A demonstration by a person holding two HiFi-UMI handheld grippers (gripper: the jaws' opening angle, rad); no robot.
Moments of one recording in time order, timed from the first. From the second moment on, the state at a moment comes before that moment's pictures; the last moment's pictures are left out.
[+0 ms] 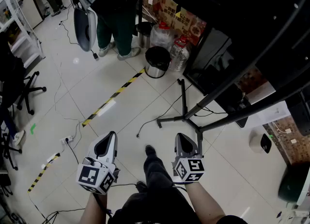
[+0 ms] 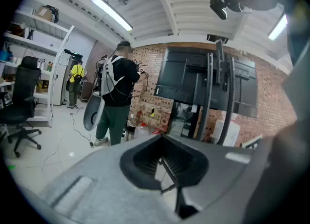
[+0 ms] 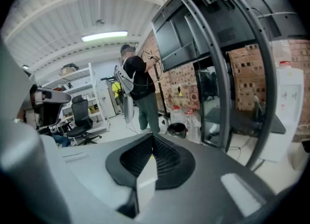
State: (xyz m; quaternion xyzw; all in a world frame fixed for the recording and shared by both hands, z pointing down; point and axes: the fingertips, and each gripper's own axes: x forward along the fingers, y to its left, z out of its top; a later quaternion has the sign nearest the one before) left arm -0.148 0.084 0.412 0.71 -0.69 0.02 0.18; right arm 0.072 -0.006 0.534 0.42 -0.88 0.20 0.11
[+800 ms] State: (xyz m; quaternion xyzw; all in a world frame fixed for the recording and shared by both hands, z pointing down) left arm -0.234 -0.067 0.692 0.68 -0.69 0.01 0.24; right arm -0.049 -0.121 0.894 0.30 -0.89 0.20 0.29
